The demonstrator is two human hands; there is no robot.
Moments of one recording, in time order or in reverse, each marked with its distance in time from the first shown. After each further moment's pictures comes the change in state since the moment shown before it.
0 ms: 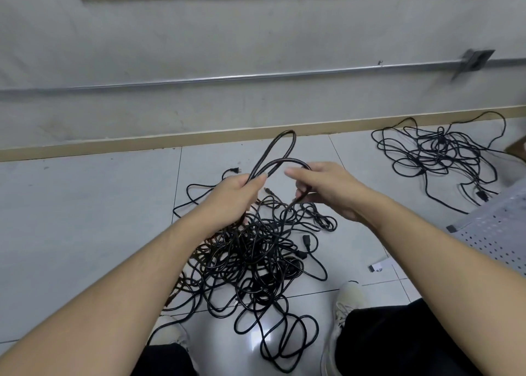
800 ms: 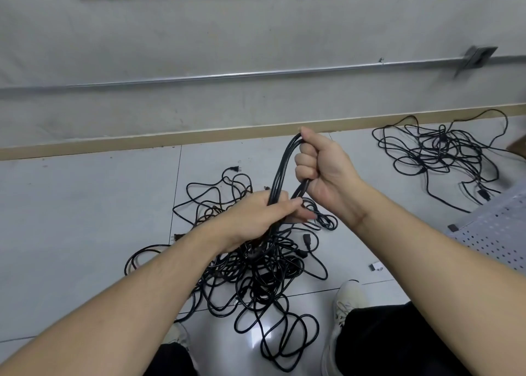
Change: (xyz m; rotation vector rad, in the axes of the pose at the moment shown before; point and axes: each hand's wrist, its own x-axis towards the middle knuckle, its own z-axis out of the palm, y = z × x) left_hand -0.016 0.013 0.032 -0.311 -0.376 -0.014; right_hand 0.015 -0.026 0.022 0.844 0.113 -0.016
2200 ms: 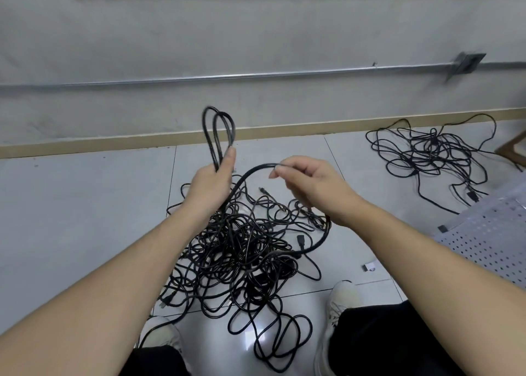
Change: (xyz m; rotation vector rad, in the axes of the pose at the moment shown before) left_hand 0.013 0.001 -0.050 0.218 0.735 0.013; right_hand -0.035 0.004 -0.026 -0.927 -0.338 -0.247
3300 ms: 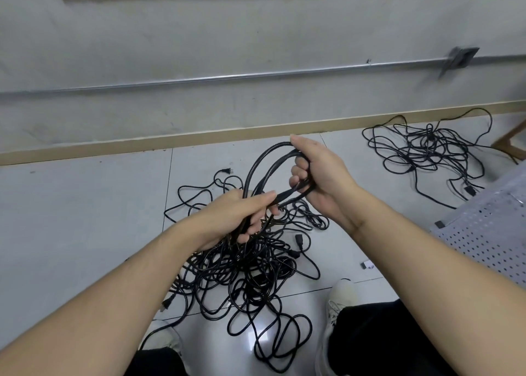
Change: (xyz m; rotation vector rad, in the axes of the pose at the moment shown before) left_hand -0.032 0.005 0.009 -0.136 -0.722 -0.021; right_hand 0.021 -0.009 -0.004 0.642 0.398 0.278
